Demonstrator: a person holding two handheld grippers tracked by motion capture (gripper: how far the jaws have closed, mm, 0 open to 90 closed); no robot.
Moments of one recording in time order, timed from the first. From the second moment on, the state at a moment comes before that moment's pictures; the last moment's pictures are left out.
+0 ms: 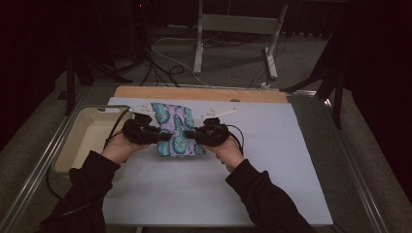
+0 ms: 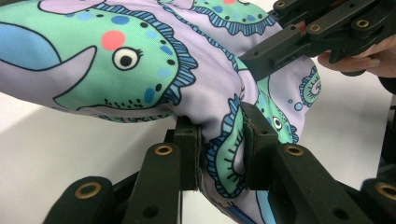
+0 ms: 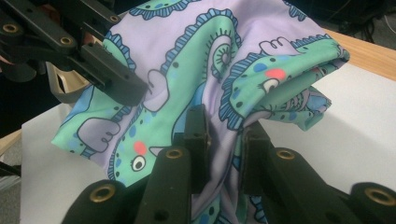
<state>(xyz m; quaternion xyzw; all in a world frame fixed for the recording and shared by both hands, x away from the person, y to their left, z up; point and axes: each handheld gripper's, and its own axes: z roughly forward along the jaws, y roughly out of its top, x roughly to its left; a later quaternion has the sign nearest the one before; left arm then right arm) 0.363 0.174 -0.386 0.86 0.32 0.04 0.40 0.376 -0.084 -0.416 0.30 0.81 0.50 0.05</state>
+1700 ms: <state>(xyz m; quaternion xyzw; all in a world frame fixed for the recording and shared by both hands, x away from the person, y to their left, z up) 0.323 0.323 -0.355 0.83 0.39 0.10 0.40 0.374 0.074 -0.388 0.21 0.83 0.52 0.03</state>
